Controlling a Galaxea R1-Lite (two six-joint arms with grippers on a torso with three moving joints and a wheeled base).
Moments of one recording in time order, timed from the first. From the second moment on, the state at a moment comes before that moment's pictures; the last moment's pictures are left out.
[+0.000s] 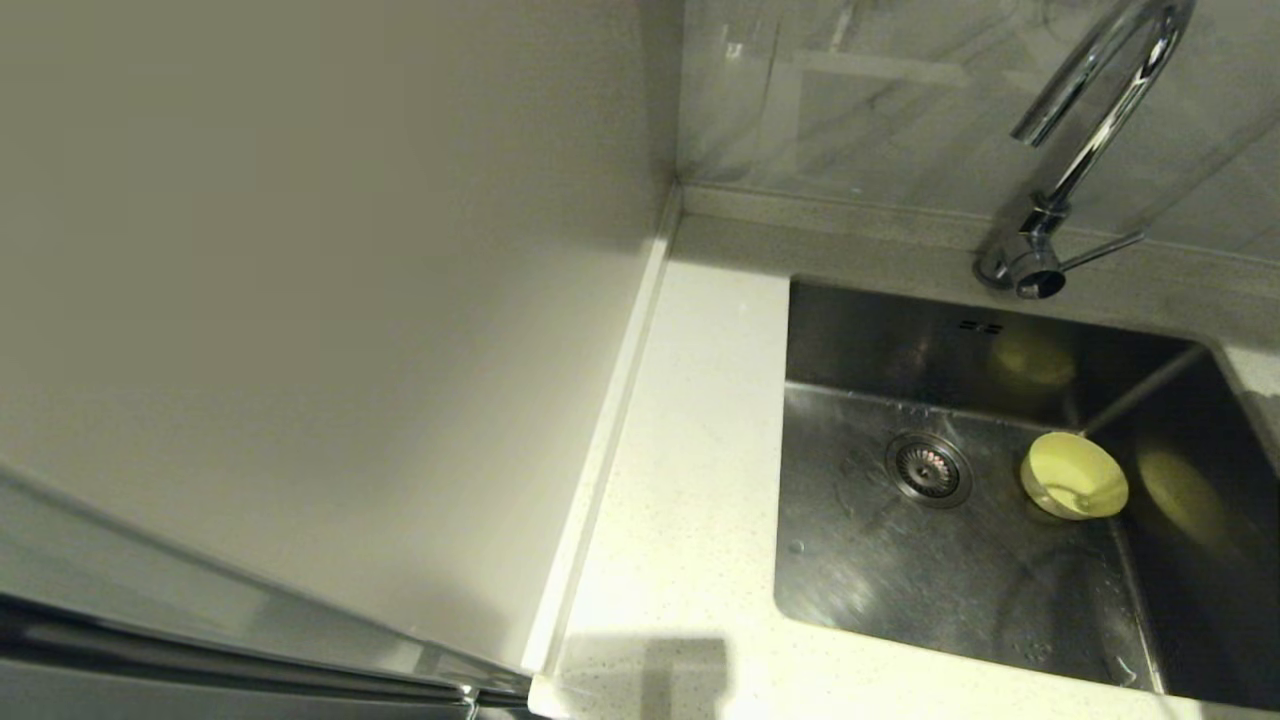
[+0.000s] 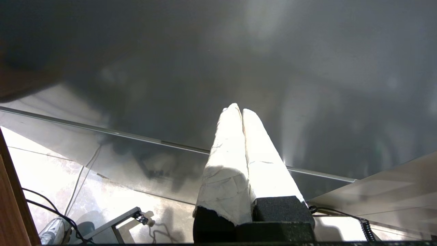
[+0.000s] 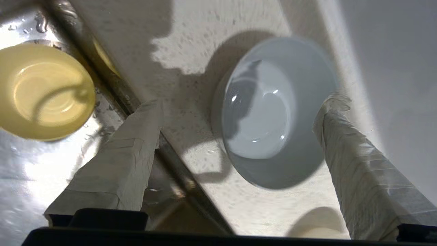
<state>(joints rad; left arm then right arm) 0.00 0.00 0.00 0.00 0.01 -0.02 -0.63 1.76 -1.33 0.28 -0.32 0.11</state>
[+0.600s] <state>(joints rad) 0.00 0.00 0.00 0.00 0.02 -0.02 -0.66 1.84 -1.31 0.28 -0.27 0.19</state>
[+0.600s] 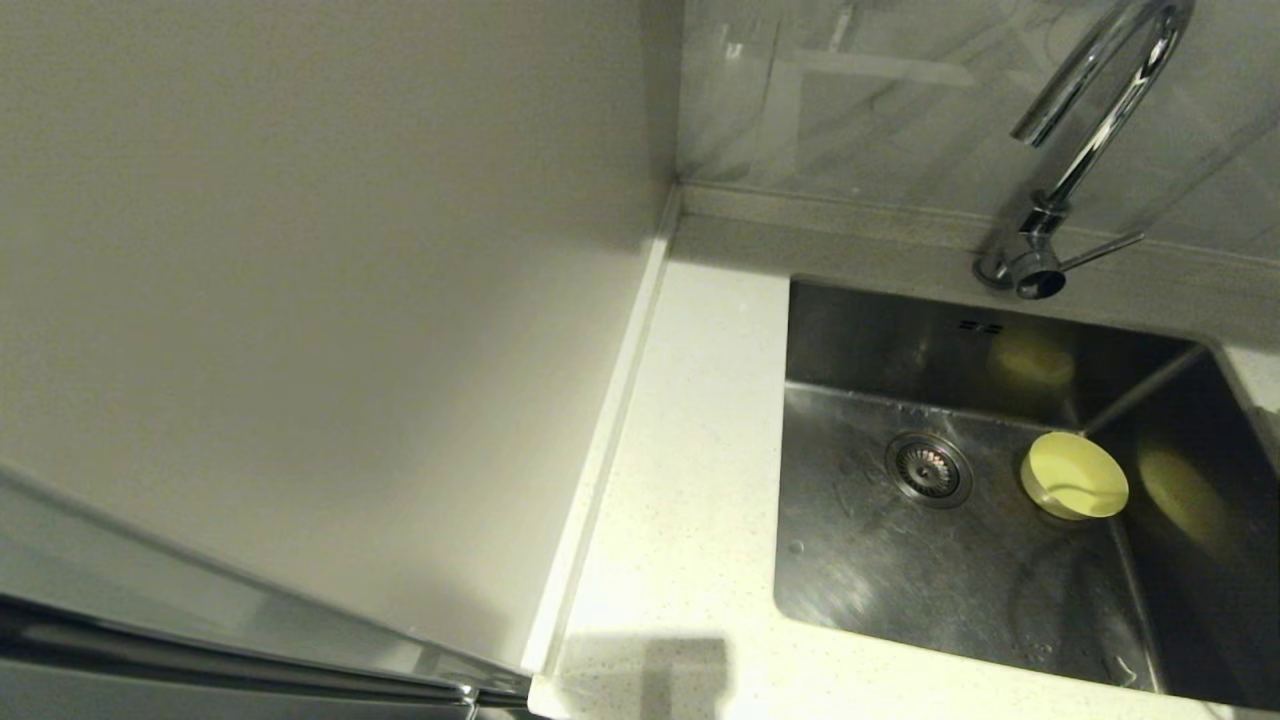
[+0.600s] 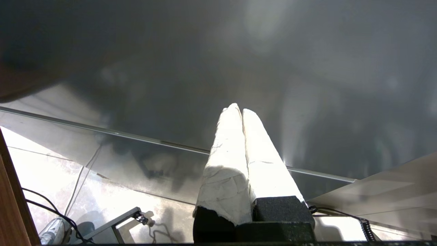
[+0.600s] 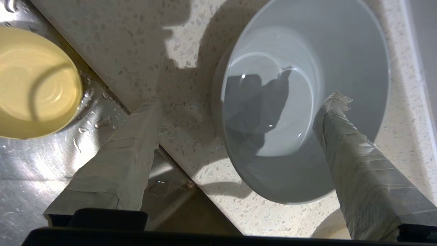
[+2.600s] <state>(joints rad) 0.00 0.00 0.00 0.00 0.01 -0.02 -0.08 1.65 -1.02 0.11 -0.22 0.23</state>
